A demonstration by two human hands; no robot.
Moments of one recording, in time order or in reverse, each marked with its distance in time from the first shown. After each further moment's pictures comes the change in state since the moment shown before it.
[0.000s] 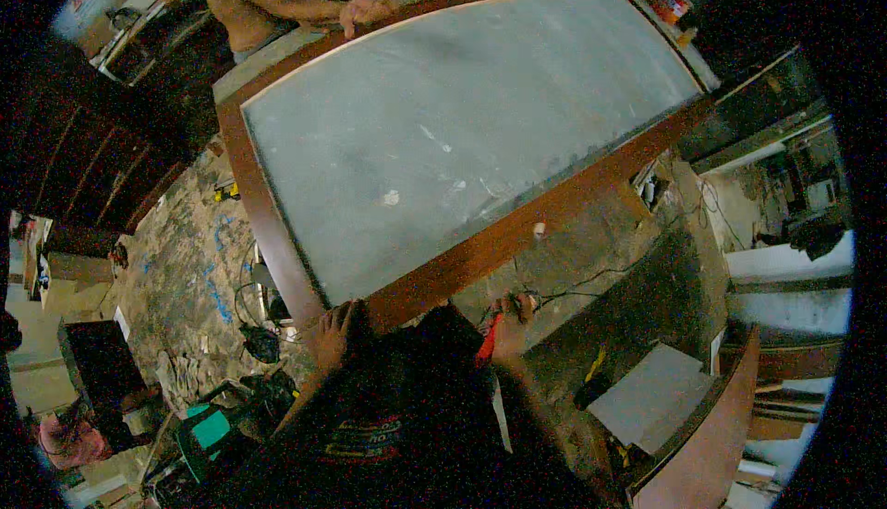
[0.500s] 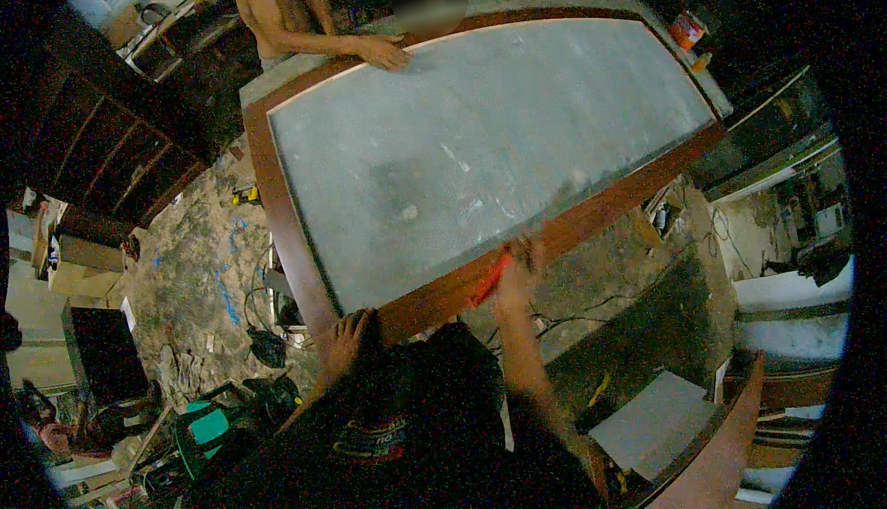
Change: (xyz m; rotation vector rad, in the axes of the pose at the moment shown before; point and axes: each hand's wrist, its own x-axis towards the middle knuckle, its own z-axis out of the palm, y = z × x) left_hand 0.002 -0.001 -0.002 -0.076 0.001 0.032; right_hand 0.029 -0.047 0.120 0.044 -0.283 -0.391
